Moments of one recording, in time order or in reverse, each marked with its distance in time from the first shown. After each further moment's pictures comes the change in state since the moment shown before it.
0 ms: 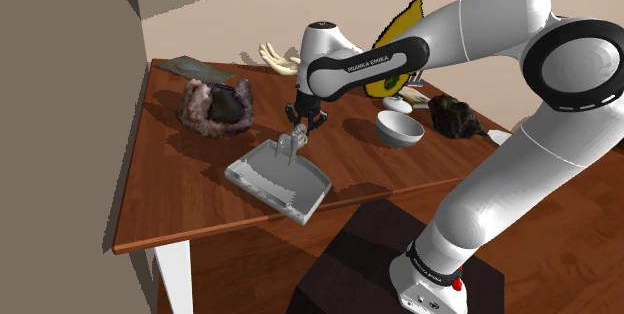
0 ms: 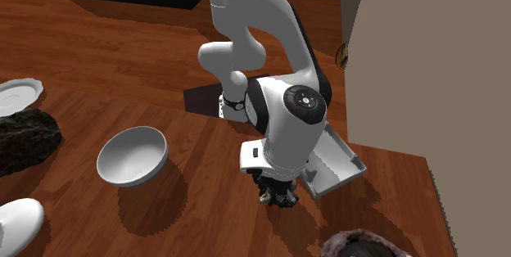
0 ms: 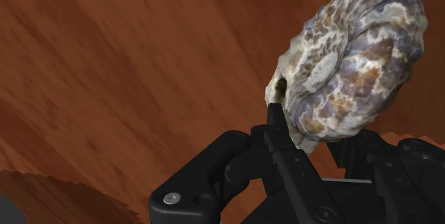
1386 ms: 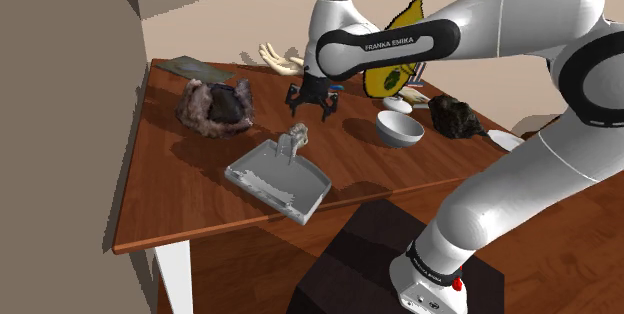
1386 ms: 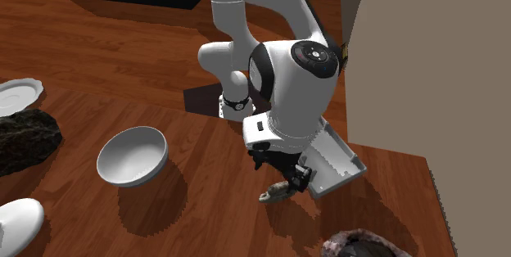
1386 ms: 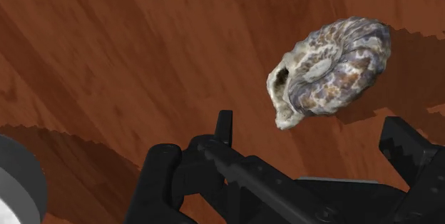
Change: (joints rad) arm 0.034 -0.133 -0.010 0.028 0.059 -0.138 -0.149
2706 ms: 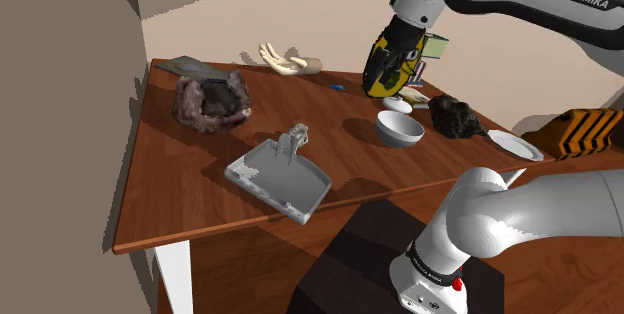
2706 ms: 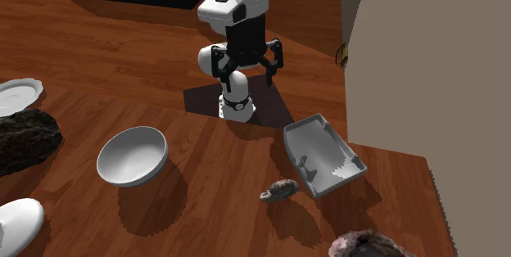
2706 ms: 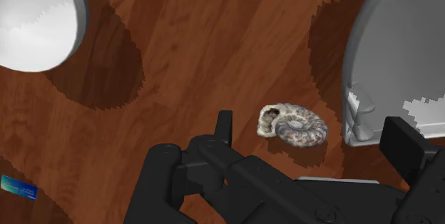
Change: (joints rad) arm 0.248 -0.559 -0.311 -0.026 0.048 -0.443 -0.978
